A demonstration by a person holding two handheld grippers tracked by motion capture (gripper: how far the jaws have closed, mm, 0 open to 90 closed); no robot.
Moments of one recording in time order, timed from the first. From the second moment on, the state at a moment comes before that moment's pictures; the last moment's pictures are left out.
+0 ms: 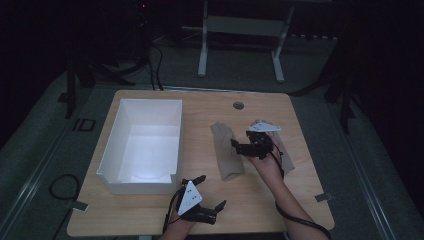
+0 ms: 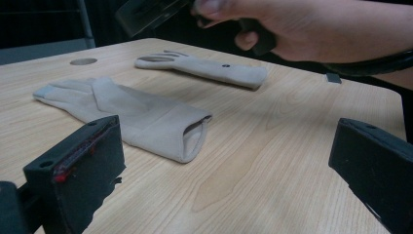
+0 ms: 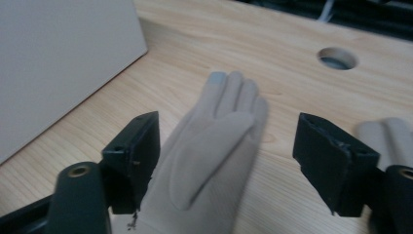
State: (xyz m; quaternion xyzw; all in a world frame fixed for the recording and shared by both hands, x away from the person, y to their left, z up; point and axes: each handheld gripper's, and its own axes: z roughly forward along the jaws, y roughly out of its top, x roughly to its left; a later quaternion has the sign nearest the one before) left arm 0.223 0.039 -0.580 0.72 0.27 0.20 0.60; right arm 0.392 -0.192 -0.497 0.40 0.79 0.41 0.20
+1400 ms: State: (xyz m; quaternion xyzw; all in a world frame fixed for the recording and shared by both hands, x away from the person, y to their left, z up) left arm 0.222 0.039 -0.581 0.72 0.28 0.20 0.61; right arm 0.413 -0.170 -0.563 0.45 0.79 0.37 0.18
